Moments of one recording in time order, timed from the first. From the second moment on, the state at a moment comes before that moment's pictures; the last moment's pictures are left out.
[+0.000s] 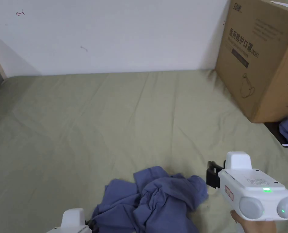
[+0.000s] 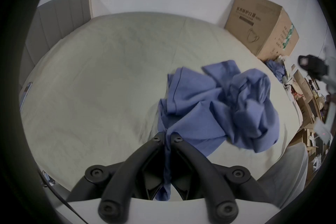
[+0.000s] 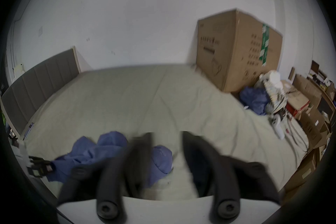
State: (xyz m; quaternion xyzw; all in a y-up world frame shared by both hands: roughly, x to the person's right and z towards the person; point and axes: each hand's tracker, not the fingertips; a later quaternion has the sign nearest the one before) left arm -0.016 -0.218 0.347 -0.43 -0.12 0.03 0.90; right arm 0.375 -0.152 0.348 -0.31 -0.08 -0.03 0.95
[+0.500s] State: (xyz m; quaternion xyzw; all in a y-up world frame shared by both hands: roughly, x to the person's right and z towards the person) left arm -0.015 -0.204 0.334 -0.41 -0.13 0.05 0.90; right arm 0.380 -0.264 0.260 -0.49 0.01 -0.06 0.87
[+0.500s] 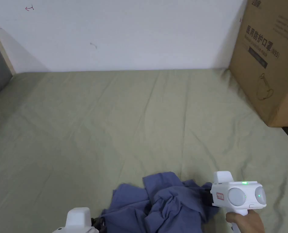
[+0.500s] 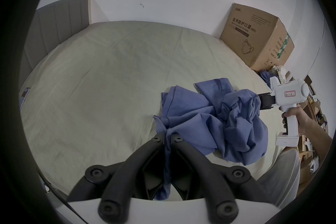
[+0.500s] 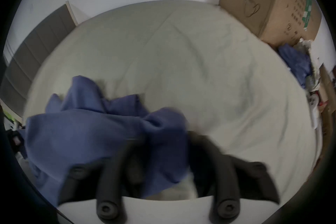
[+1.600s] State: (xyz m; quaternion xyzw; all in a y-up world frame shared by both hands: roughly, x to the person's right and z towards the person) left arm -0.064 0.091 0.122 -0.21 -0.10 0.08 0.97; right arm 0.452 0.091 0.250 -0.21 -0.08 0.03 0.97
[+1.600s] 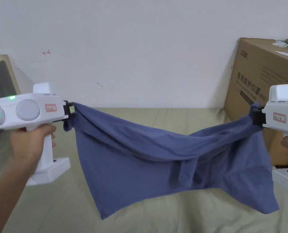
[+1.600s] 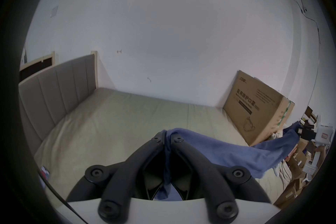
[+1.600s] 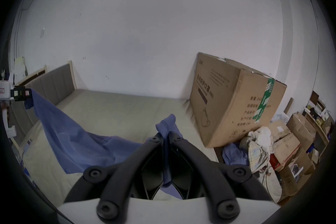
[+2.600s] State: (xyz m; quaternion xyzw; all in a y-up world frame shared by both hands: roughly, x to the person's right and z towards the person) left arm -0.084 -0.082 0.083 -0.32 -0.05 0.00 0.95; right arm 0.447 -0.095 0.181 -0.32 -0.10 -0.05 0.94
